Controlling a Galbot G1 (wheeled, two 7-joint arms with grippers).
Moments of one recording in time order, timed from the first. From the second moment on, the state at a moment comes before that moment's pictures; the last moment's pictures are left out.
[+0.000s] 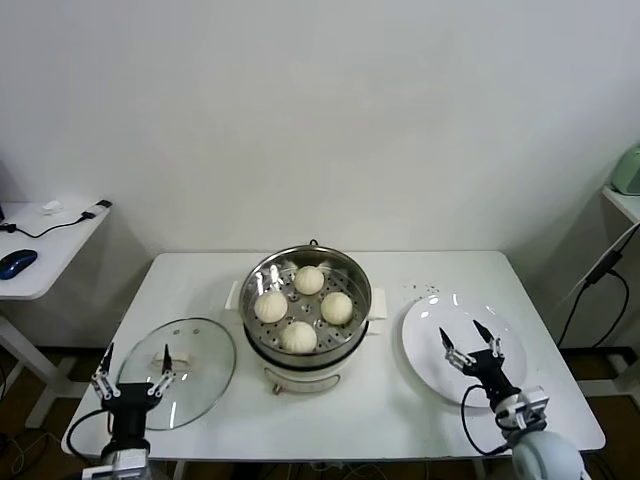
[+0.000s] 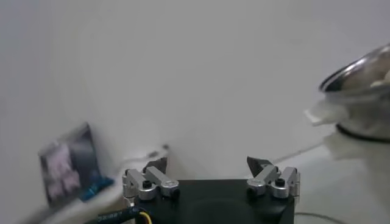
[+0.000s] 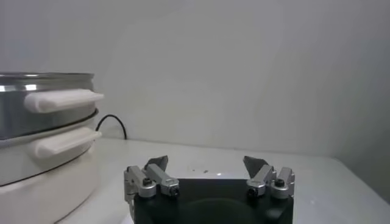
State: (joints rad) left arm 1.69 -1.37 -0.64 -2.00 0.32 -0.06 -0.34; right arm -1.38 1.08 0.50 1.61 0.46 0.16 -0.15
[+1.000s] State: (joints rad) left arm 1.53 -1.22 -0.63 -1.49 1.16 -0.12 -0.55; right arm -1.43 1.23 0.55 1.63 0.36 0.18 -0.13
